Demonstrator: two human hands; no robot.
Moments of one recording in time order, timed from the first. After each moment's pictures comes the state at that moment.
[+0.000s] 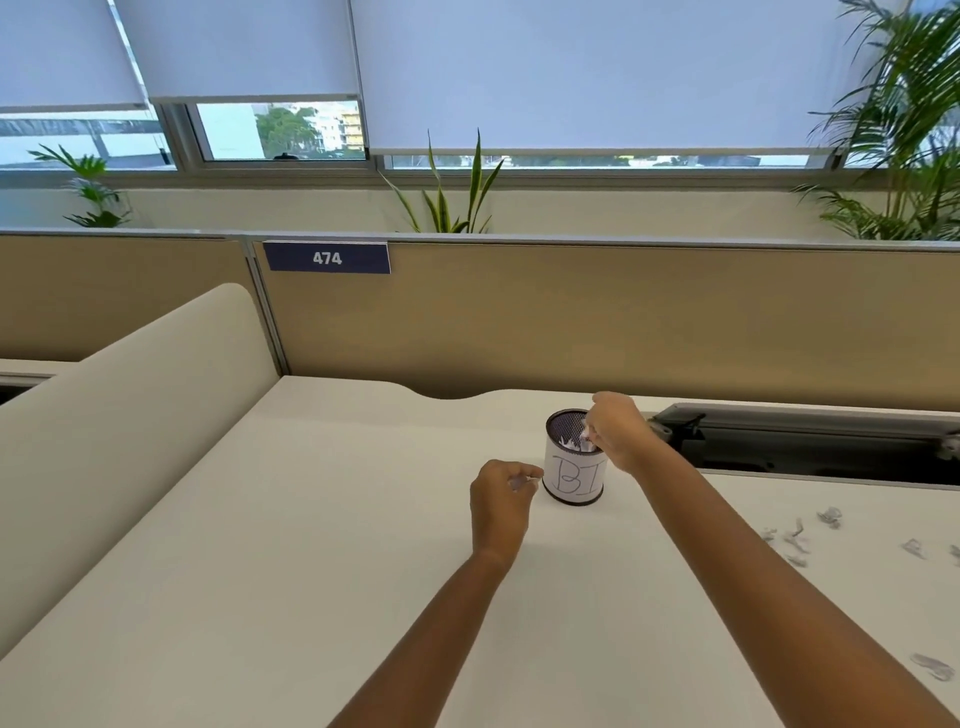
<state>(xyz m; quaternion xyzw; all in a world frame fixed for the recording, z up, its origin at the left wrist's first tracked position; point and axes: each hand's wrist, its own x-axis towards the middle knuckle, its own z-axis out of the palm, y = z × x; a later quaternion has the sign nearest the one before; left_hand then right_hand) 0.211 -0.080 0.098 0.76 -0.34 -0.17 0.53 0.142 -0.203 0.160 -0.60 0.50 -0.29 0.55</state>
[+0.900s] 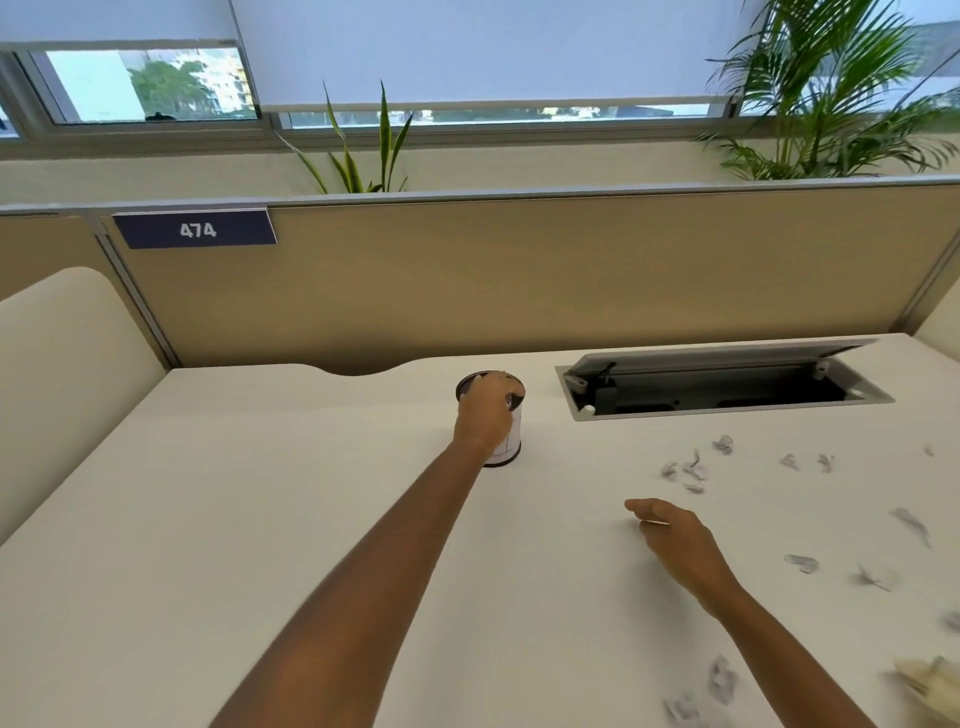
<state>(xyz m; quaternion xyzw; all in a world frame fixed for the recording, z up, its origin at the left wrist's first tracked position) 0.192 -0.182 0.115 0.74 -0.59 -0.12 0.30 -0.042 -0.165 0.053 -0.68 0.57 -0.22 0.41</state>
